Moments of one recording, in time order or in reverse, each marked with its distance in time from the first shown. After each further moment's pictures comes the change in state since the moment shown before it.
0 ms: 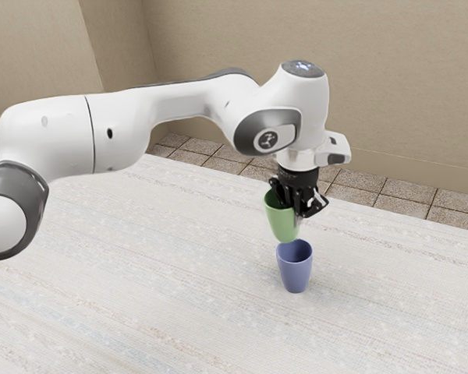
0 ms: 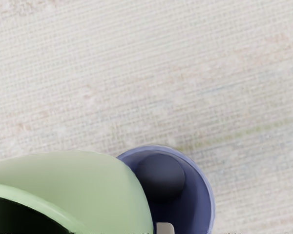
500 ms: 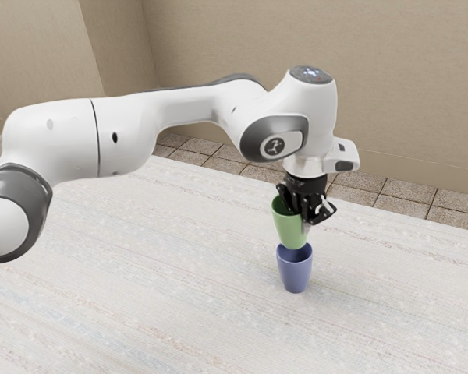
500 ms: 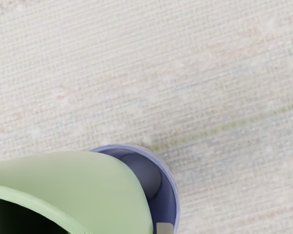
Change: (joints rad) arm -0.017 0.014 -0.009 0.001 0.003 0.009 0.000
